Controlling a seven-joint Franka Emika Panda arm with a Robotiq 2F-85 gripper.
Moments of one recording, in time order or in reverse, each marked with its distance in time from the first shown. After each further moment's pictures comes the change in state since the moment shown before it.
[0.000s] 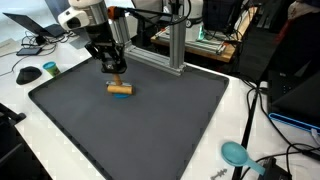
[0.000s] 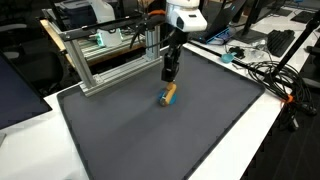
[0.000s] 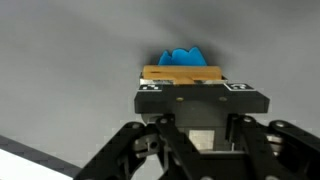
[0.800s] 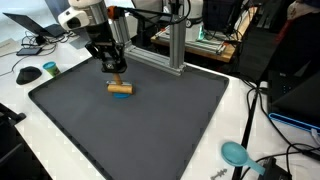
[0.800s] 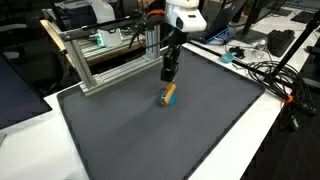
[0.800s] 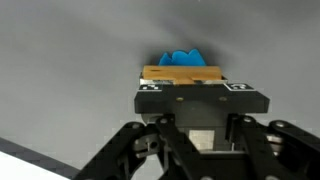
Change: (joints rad) arm -0.002 -0.002 0.000 0.000 0.000 -0.010 -0.005
